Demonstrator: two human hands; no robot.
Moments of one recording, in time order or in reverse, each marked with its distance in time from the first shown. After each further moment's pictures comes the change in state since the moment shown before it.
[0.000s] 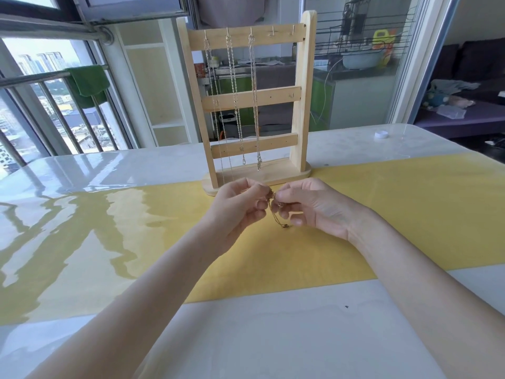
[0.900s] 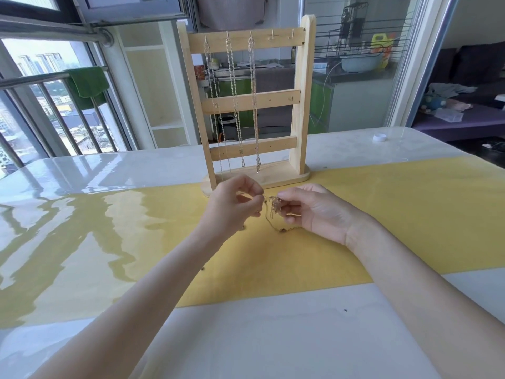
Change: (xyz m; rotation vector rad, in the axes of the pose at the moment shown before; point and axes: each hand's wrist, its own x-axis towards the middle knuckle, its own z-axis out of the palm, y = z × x) left_hand 0.004 -0.002 -0.009 0.580 0.126 0.238; right_hand 0.002 0.004 0.000 0.138 0.061 0.003
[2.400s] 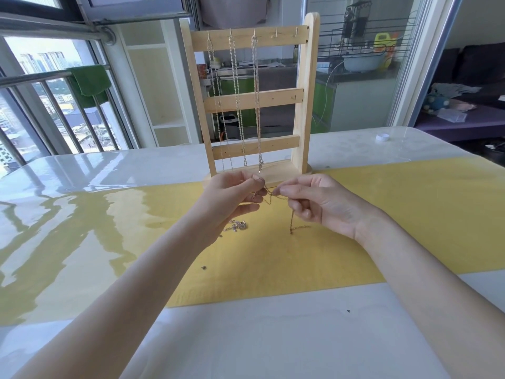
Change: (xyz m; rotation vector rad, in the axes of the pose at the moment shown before) left_hand 0.003 0.016 -0.012 -0.390 -0.110 -0.205; right_hand -0.007 -0.014 -0.003 -0.165 -0.013 -0.023
